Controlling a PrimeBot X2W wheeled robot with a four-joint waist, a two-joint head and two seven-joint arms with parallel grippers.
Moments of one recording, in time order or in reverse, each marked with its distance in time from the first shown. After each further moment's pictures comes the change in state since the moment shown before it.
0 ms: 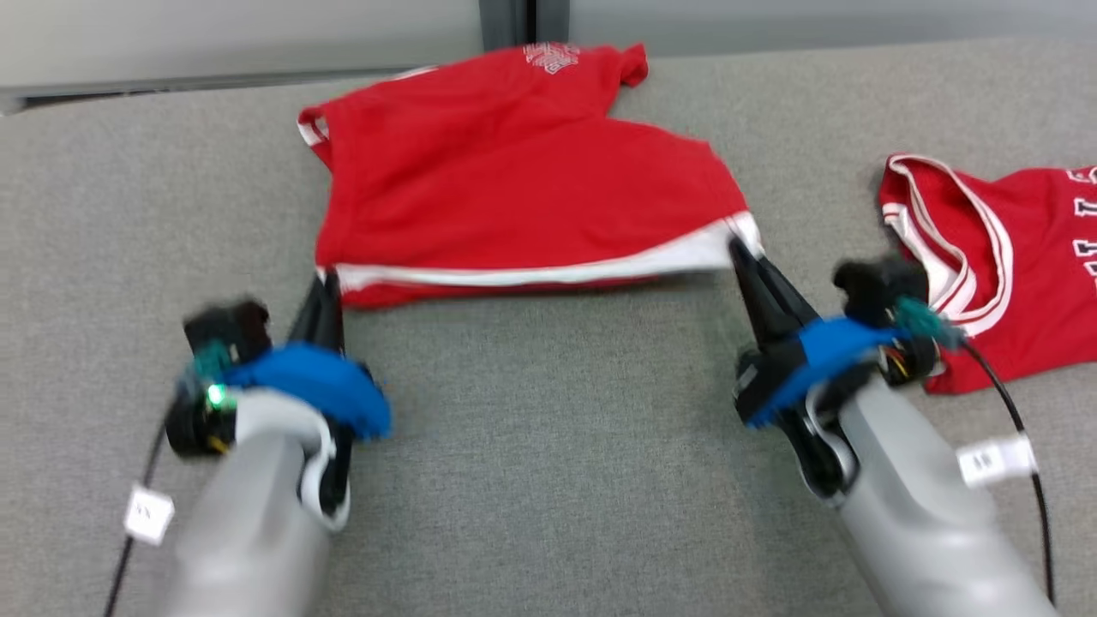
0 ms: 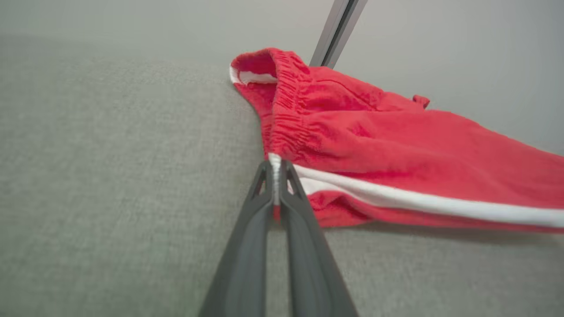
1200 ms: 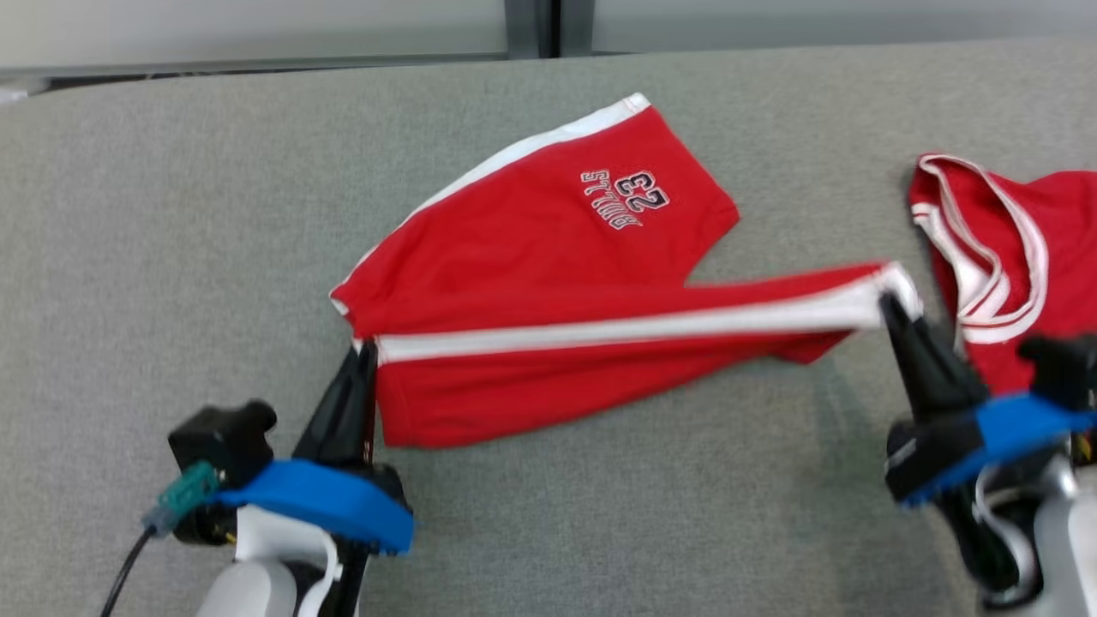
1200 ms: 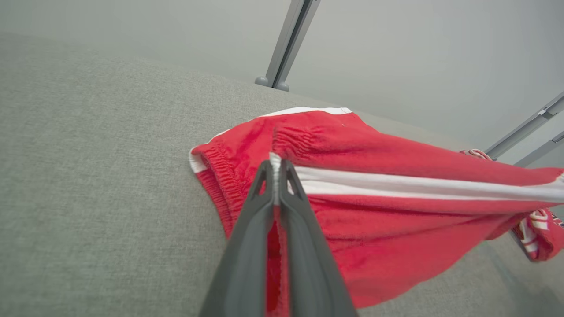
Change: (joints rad) left arm 0.600 0.069 0.031 -0.985 0.055 0.132 0.287; right arm 0.576 -0.055 -0.383 -0.881 -0.141 0.001 0.425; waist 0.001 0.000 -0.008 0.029
